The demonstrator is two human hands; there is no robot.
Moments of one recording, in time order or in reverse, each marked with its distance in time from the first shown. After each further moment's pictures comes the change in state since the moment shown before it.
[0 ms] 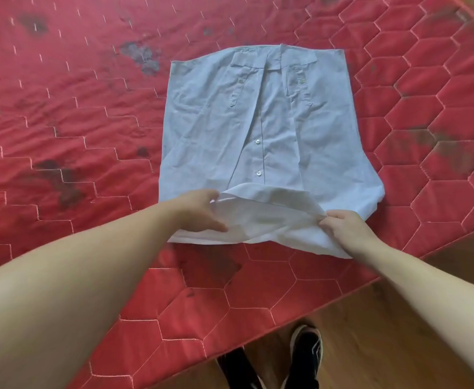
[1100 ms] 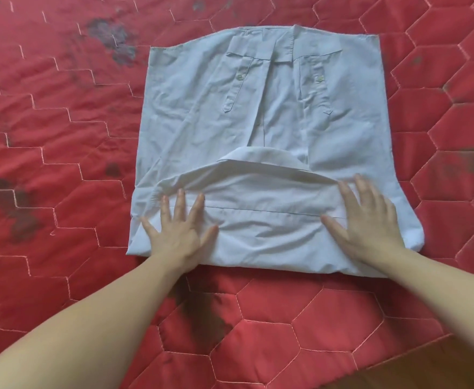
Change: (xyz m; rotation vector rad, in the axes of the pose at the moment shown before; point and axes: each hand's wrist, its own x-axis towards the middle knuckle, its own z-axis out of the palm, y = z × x) left_hand 0.119 -0.038 0.050 0.190 0.260 -0.197; right_hand 0.150 0.023 -0.021 -0.930 0.306 -0.343
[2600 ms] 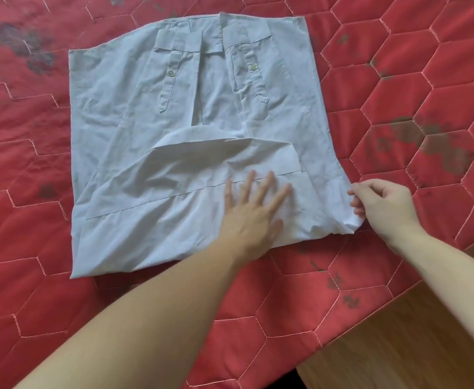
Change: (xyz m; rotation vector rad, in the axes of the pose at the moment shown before) left_hand -0.011 0.184 -0.007 0.043 0.143 0.678; right_hand -0.028 0.066 -0.052 1.023 0.109 0.631
